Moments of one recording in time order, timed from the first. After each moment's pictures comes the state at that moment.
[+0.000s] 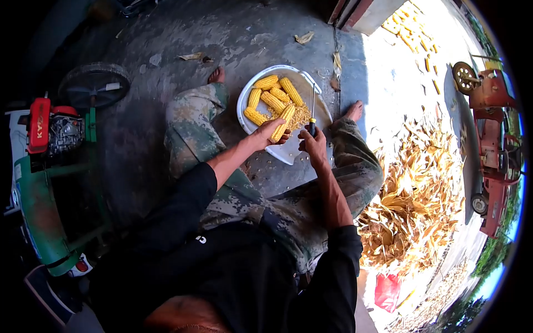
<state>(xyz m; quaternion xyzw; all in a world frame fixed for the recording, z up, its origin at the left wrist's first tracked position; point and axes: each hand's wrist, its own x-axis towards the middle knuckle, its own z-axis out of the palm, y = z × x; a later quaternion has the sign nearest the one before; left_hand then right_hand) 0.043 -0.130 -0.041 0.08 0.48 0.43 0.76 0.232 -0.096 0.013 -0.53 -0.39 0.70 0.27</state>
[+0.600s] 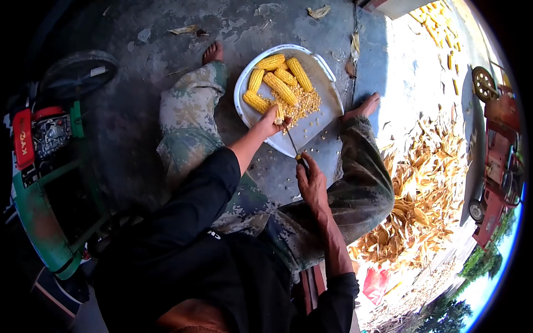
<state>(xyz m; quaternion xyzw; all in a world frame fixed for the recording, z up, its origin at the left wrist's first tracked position) 0.043 -0.100 -0.202 -0.24 0.39 0.51 0.73 0.241 -0.165 0.046 -0.58 -0.61 0.53 0.07</state>
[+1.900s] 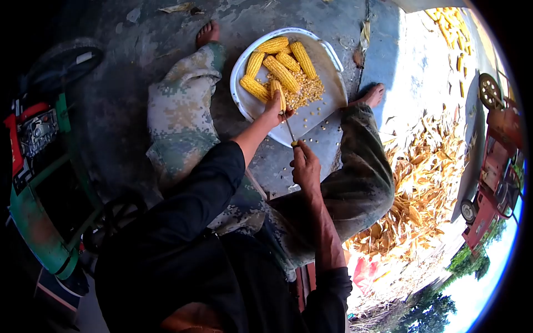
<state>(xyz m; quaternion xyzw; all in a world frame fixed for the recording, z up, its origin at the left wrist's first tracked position) 0.067 -0.091 -0.210 -0.26 0.49 0.50 0.67 0.210 -0.143 0.022 -0.67 -0.44 0.60 0.02</state>
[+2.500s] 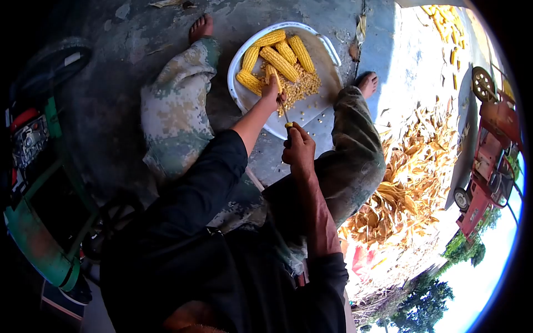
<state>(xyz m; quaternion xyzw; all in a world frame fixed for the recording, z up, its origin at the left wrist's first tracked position) 0.051 -0.061 -0.222 -0.28 0.52 0.51 0.62 0.165 -0.128 0.010 -0.66 -0.18 0.71 0.16</state>
